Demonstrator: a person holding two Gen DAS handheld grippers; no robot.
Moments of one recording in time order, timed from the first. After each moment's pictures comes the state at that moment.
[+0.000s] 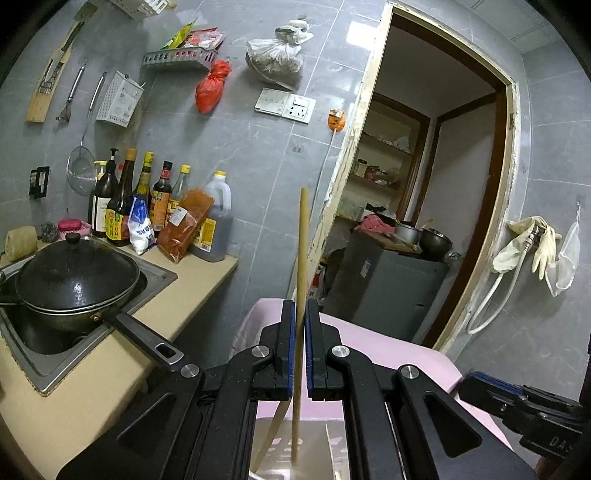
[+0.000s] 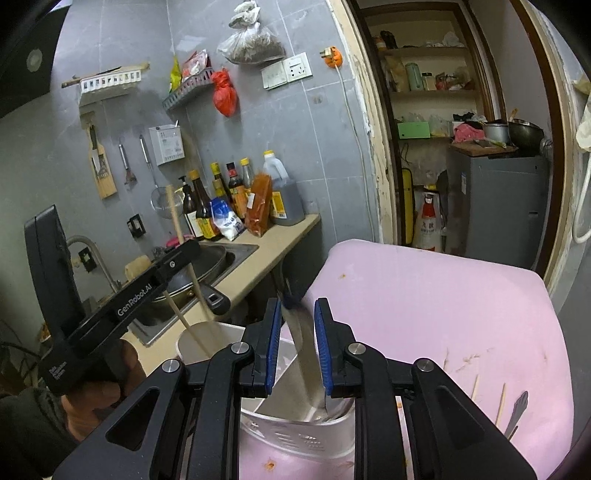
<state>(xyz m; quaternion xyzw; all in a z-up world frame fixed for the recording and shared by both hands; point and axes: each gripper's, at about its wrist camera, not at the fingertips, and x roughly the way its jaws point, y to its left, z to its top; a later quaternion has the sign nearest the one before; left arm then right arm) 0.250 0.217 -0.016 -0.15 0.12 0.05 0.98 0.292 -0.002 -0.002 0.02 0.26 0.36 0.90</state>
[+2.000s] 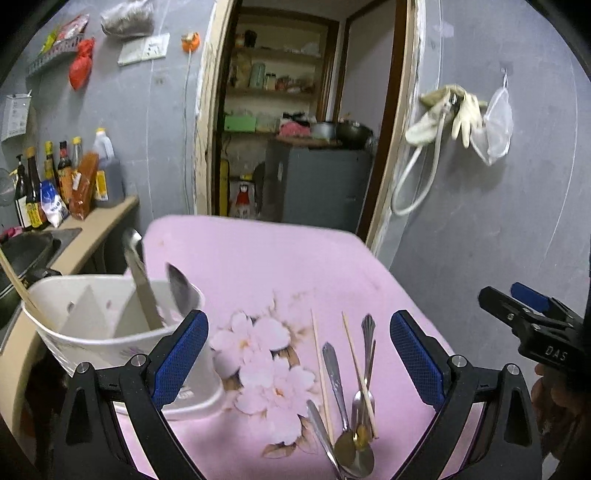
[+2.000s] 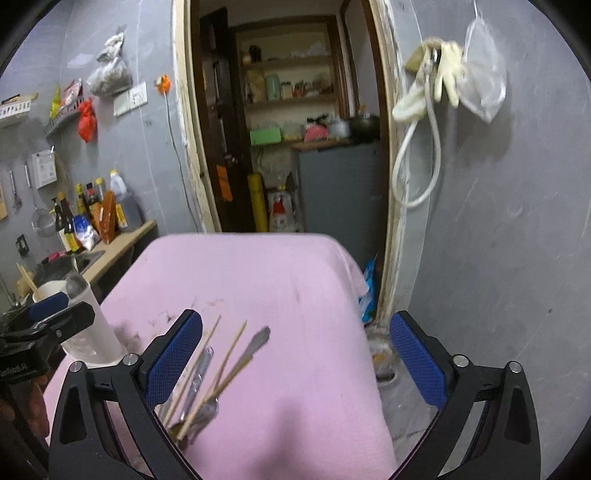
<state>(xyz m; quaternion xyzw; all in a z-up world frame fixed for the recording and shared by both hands) 0.252 -0.014 -0.061 -0.04 0.28 -0.07 0.96 0.278 -0.252 -0.046 0.02 0.27 0.11 0.96</state>
